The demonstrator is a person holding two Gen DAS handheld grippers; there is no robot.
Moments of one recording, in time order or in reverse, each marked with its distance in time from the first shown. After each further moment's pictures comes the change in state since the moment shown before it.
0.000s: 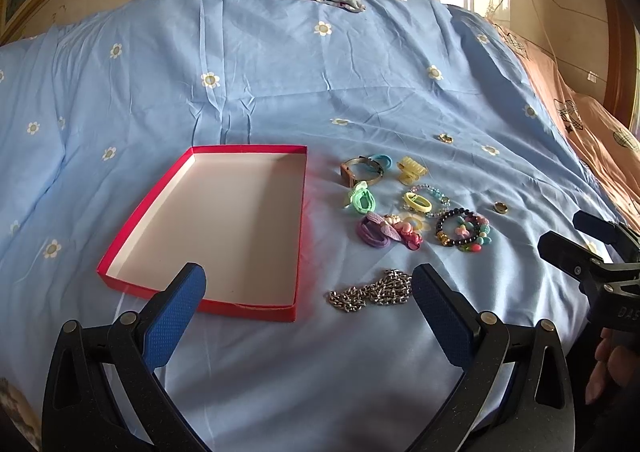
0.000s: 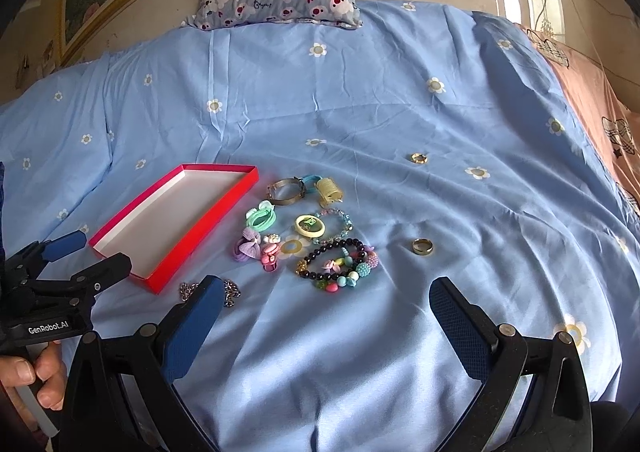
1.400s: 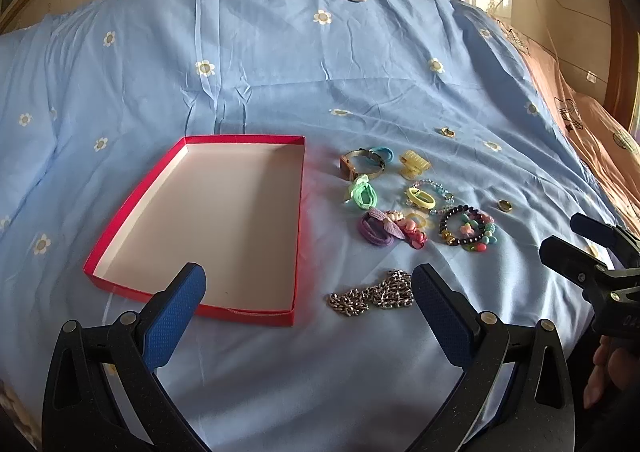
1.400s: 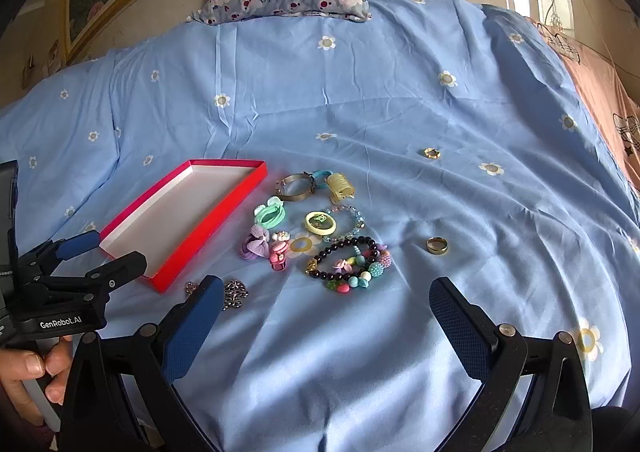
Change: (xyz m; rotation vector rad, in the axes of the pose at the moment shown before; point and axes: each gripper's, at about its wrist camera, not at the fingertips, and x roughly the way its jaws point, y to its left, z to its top) left arm 0.019 0.001 0.001 -0.013 0.033 -0.017; right arm 0.009 0.001 0.000 -0.003 0.021 0.039
